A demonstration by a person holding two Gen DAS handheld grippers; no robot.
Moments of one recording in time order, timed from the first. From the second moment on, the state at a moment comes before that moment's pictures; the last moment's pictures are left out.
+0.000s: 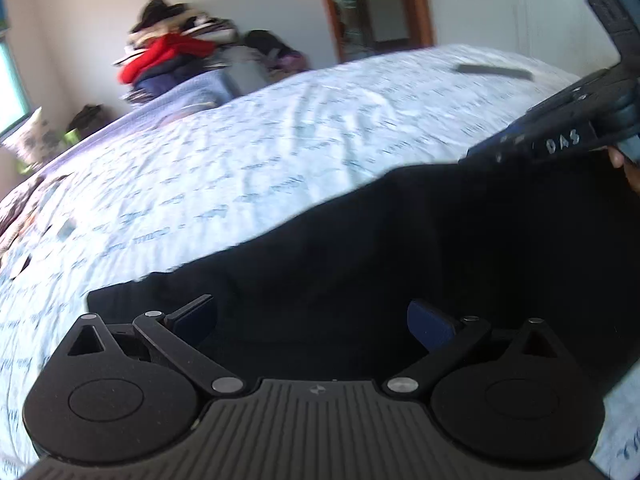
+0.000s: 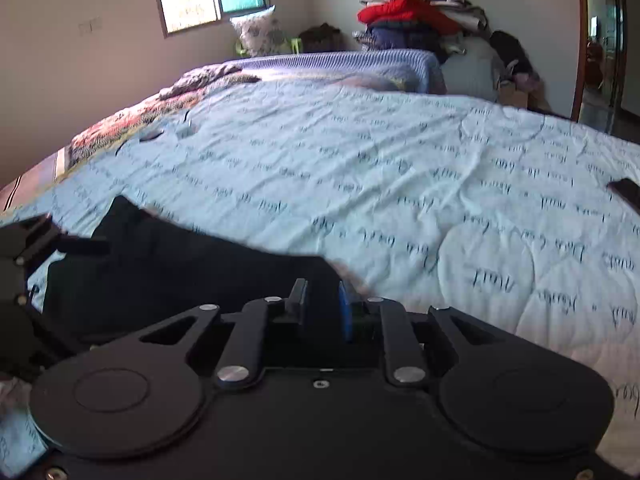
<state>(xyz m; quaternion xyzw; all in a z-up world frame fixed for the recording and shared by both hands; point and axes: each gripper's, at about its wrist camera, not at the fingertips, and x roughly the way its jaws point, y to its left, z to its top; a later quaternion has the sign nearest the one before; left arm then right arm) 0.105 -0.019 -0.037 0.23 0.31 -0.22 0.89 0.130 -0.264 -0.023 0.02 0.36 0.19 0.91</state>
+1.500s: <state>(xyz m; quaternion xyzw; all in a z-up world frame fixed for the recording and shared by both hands) 0.037 -0.240 -0.066 0.21 0.33 -0.39 0.83 -0.062 -0.502 -0.048 0.02 0.38 -0.15 0.91</state>
